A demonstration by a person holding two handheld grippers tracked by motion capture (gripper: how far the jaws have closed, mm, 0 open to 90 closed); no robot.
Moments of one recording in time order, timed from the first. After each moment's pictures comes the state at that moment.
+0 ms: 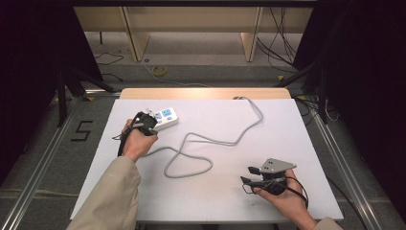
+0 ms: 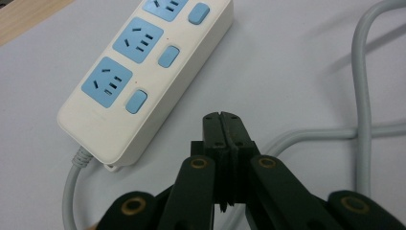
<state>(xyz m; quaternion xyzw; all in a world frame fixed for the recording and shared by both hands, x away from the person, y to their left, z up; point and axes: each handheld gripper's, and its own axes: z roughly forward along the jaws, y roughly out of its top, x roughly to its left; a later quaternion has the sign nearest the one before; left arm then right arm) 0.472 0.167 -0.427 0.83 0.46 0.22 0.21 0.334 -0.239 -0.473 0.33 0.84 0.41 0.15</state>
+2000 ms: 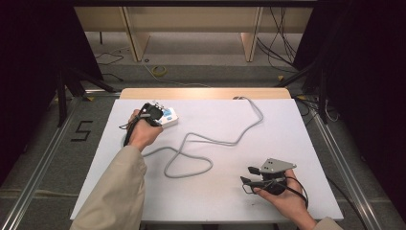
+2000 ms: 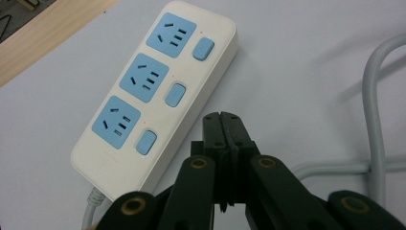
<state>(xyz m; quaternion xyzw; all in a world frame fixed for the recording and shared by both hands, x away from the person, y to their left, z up) 0.499 0.152 -0.417 0.85 0.44 0.23 0.19 0.334 -0.239 -0.474 0.32 0.84 0.41 0.15</state>
